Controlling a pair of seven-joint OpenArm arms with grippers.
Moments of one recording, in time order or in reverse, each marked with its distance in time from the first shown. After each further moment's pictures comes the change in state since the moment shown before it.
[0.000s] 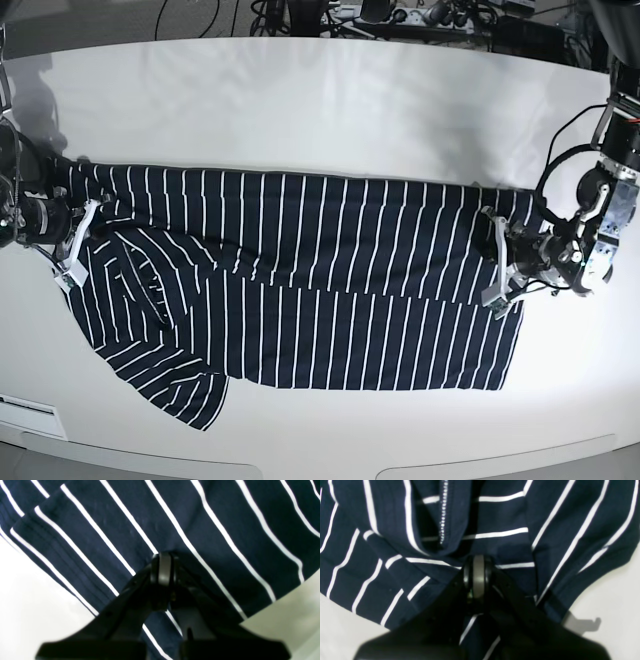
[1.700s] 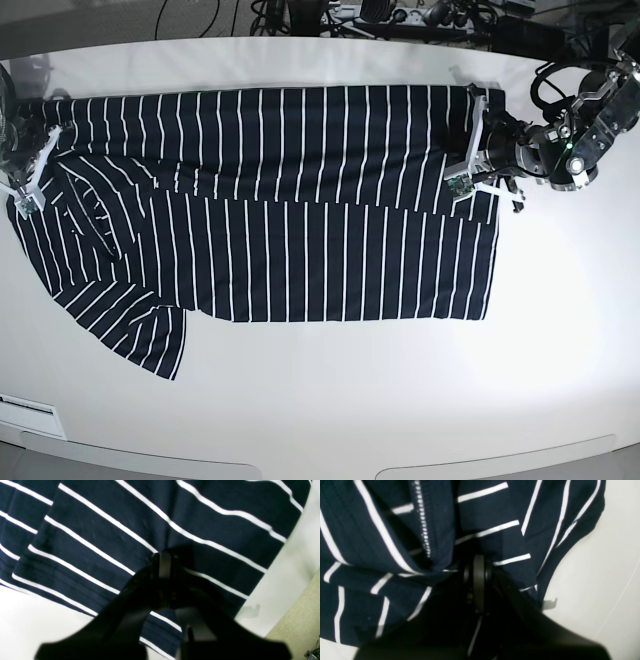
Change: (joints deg) left arm 20.9 -11.8 0.8 33.7 1.9 4.4 -3.9; right arm -31.6 6.1 19.6 16.3 -14.5 -10.5 2.3
